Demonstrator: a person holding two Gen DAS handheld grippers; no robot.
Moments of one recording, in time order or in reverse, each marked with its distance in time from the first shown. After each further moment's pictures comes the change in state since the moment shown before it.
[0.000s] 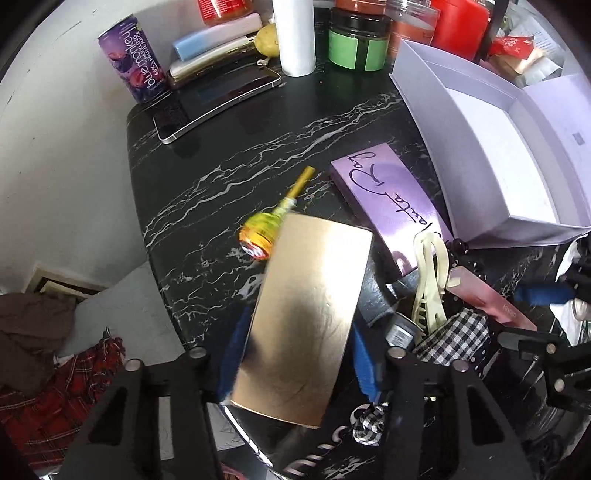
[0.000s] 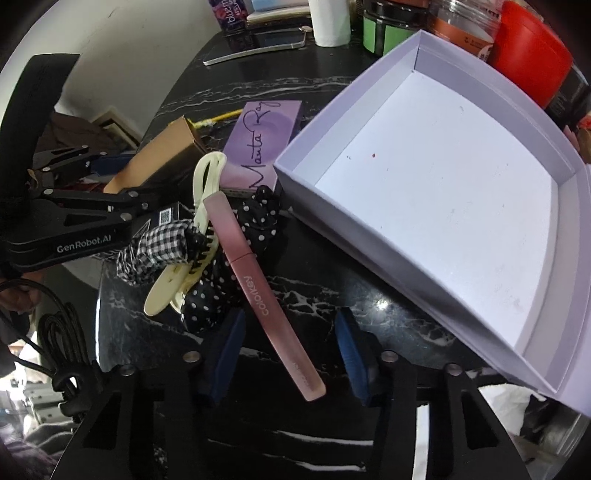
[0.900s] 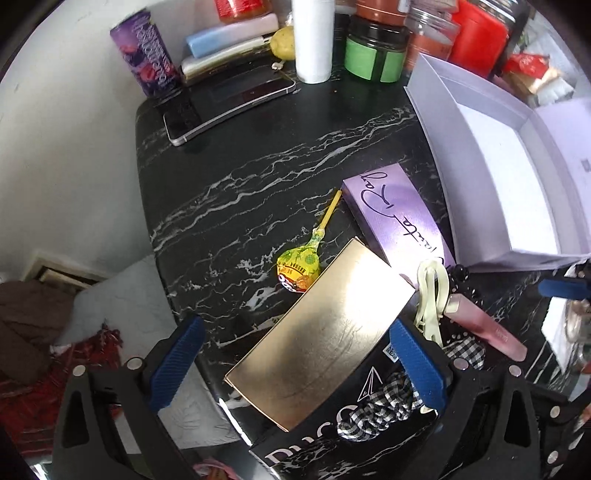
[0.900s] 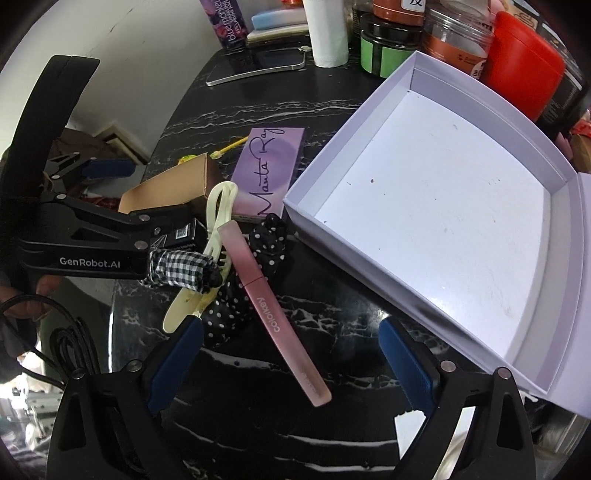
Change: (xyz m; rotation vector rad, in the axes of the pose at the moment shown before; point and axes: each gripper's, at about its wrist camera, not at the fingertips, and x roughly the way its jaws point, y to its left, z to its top) left arm -0.002 0.010 0.012 -0.071 0.018 -0.013; right arm -0.014 0.008 0.006 0.011 -0.063 -0.004
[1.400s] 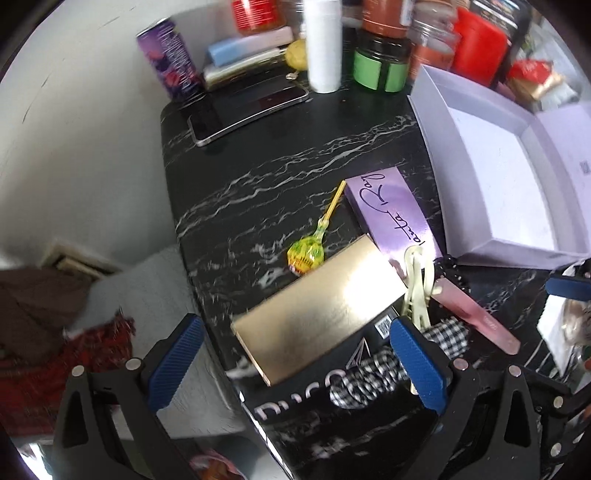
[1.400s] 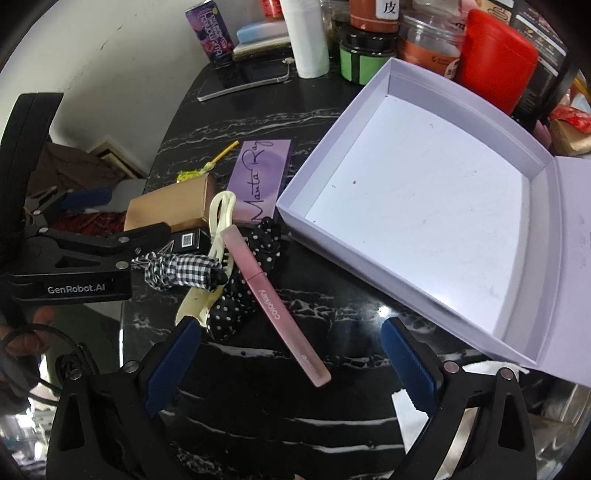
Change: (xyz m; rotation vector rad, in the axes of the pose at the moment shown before) left arm -0.021 -0.015 -0.015 -0.003 -0.029 0.079; right arm -0.020 -0.003 -0.007 0.058 -0.018 -0.018
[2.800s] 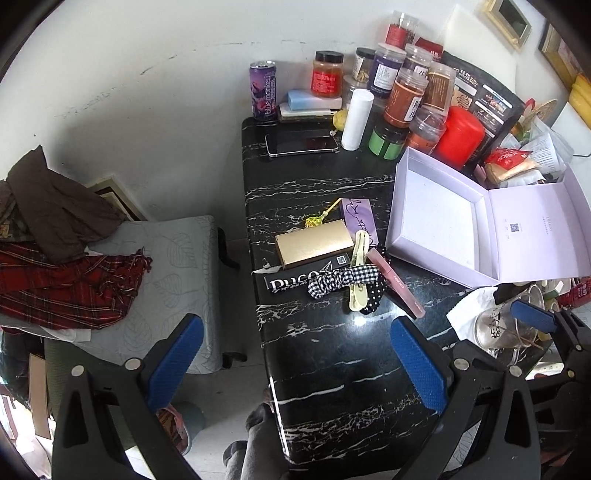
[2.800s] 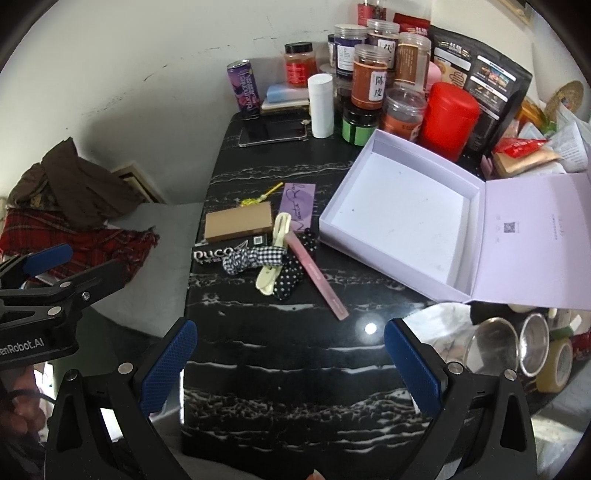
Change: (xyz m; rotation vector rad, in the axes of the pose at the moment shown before) left arm -0.169 0.011 -0.087 -0.330 -0.113 -0.036; right arm -0.131 0.062 -0.052 0.005 -0.152 -0.067
